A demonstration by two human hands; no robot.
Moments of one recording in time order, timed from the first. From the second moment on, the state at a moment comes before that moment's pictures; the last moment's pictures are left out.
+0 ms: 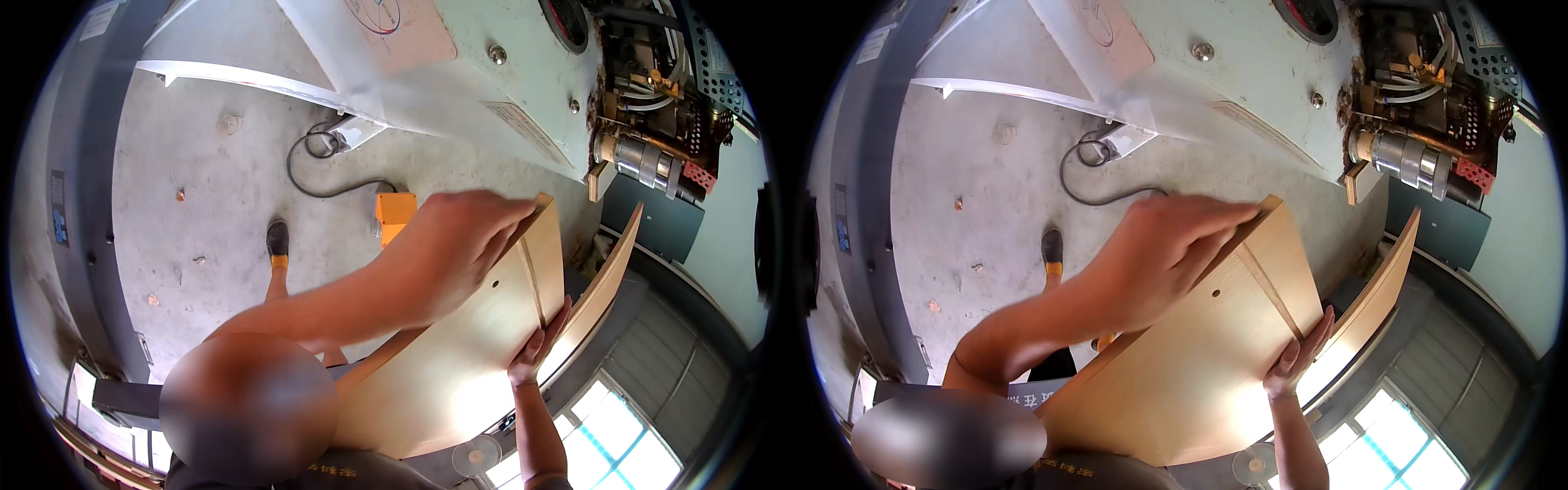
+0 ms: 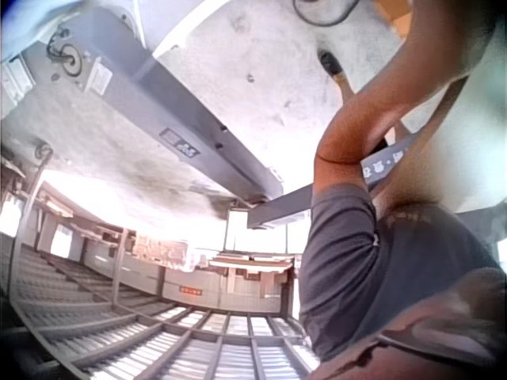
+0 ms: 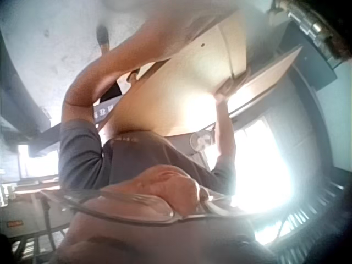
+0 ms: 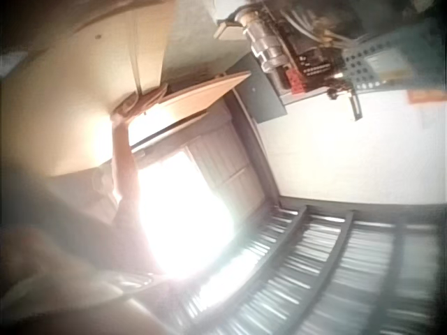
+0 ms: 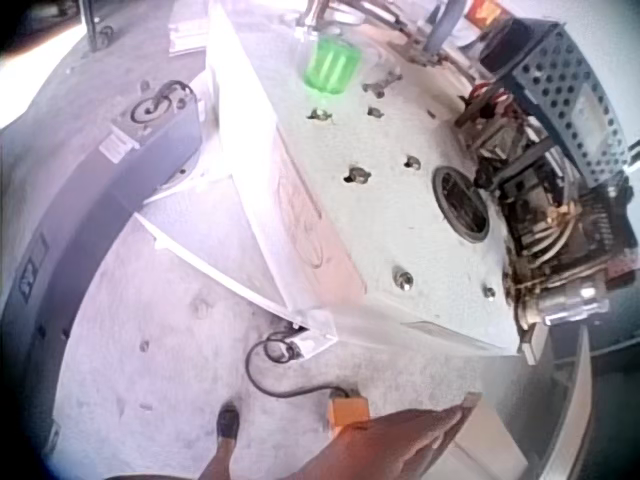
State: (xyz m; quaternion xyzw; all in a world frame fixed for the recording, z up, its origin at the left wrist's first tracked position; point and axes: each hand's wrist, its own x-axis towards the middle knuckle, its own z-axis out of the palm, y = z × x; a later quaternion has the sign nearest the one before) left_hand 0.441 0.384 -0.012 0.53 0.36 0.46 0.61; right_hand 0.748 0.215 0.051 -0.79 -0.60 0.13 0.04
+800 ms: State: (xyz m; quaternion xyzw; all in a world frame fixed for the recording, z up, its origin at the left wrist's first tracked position) left_hand 0.463 0.412 -0.025 0.54 0.40 0.49 0.55; right_hand 0.752 0.221 0.043 -0.76 -0.65 0.08 0.04
